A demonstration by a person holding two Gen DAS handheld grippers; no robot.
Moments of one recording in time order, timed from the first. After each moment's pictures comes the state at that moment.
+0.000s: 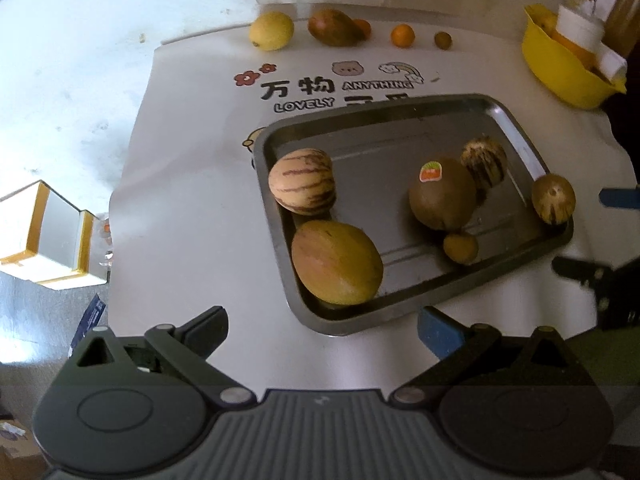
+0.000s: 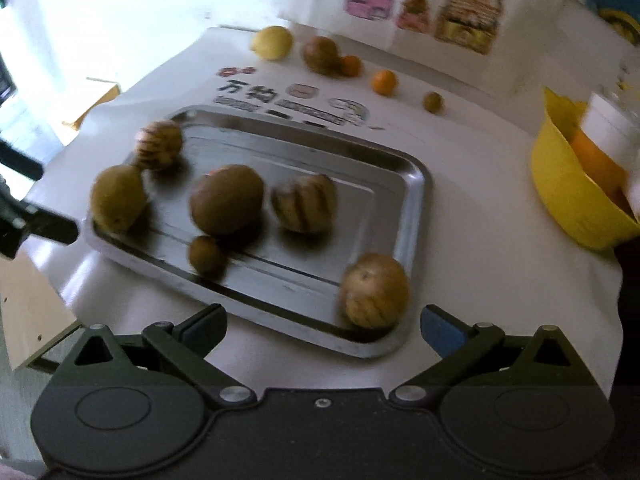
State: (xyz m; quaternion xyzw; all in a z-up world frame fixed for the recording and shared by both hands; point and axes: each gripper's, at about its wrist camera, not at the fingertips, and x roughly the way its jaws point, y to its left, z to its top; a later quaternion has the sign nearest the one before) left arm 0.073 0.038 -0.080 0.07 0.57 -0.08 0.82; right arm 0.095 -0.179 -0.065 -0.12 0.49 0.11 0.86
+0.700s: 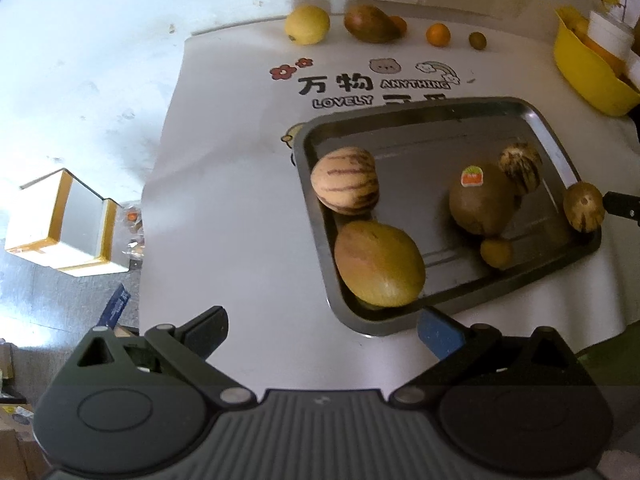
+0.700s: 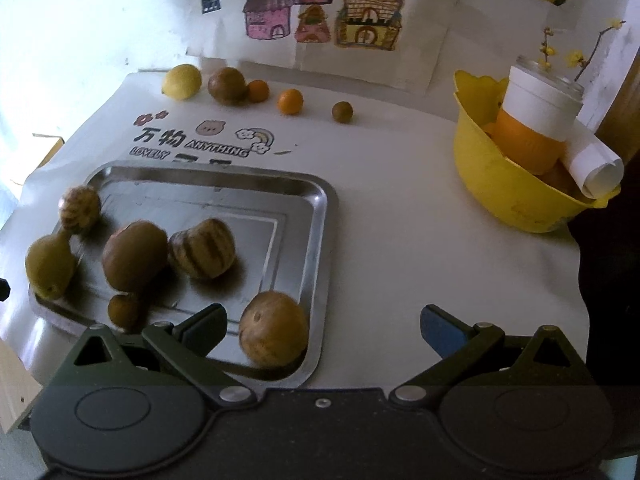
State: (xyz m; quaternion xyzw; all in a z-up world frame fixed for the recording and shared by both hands) left arm 0.085 0.055 -0.076 0.07 0.57 -0.04 0.81; right arm 0.127 -0.231 -0.050 -0.07 0.47 0.04 0.88
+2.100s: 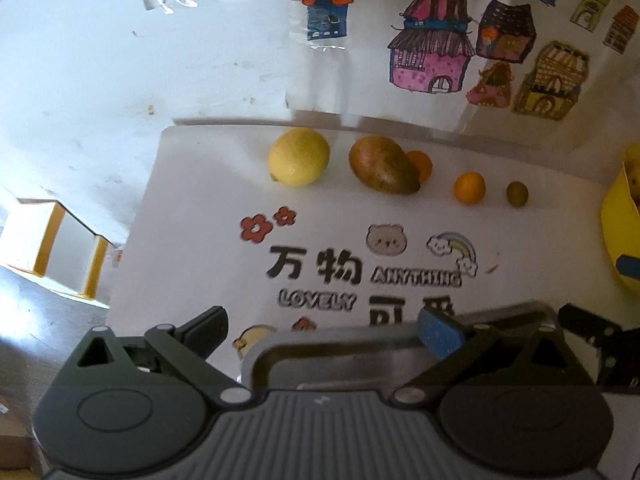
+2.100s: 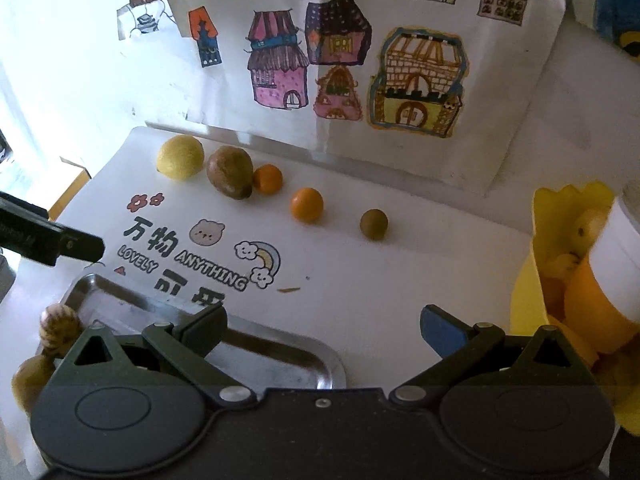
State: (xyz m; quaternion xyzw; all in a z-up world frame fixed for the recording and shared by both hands) left arm 0.261 0.001 -0.059 0.00 0.53 0.00 0.85; right arm 0.274 -0.226 -0.044 -0.06 0.44 0.12 0.89
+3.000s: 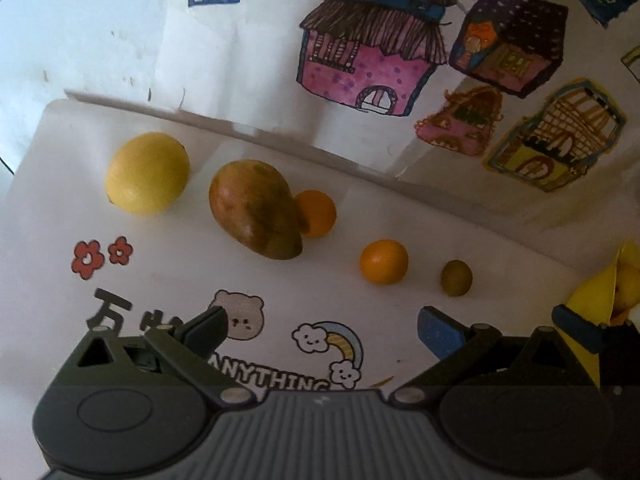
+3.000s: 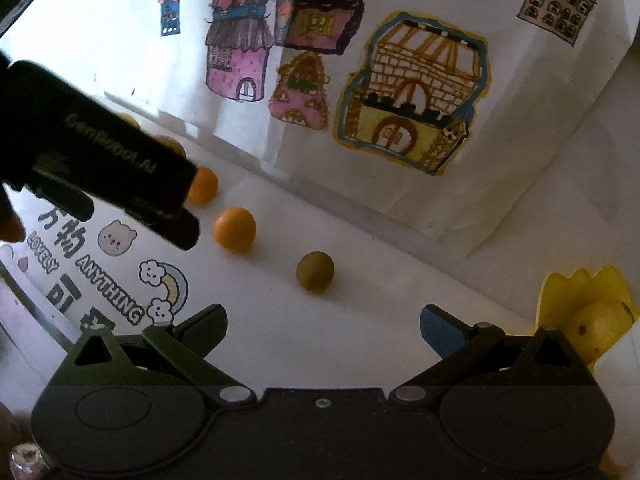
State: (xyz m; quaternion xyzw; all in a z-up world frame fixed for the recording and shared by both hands) left arm 0.357 -0.073 -0.107 -0.14 0.55 -0.01 0.82; right arm 0.346 -0.243 -0.074 -0.17 0.41 0.11 0.89
